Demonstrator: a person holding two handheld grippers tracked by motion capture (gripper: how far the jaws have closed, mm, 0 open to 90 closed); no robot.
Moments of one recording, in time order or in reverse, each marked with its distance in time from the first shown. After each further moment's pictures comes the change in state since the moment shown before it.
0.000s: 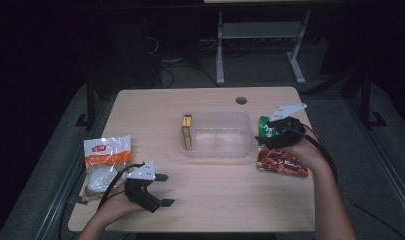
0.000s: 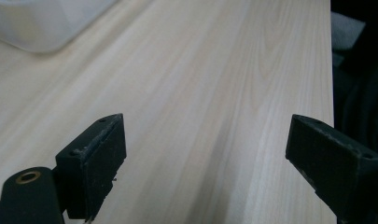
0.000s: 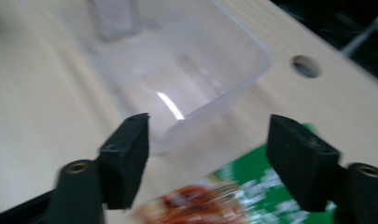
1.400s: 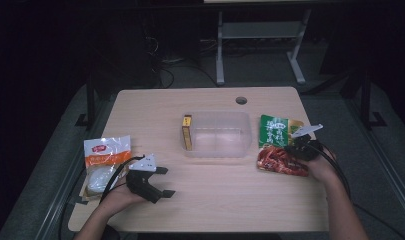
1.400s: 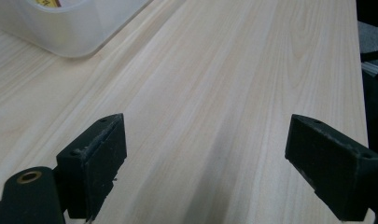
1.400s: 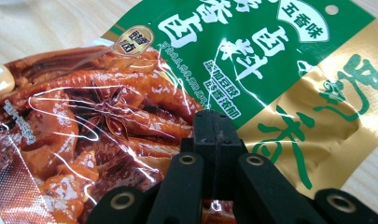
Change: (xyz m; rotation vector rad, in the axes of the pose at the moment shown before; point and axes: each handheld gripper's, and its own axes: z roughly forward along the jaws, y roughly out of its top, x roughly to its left) left arm 0.019 0.005 0.006 0.007 0.027 -0.021; right arm -0.049 -0.116 0.037 0.170 -0.112 0.180
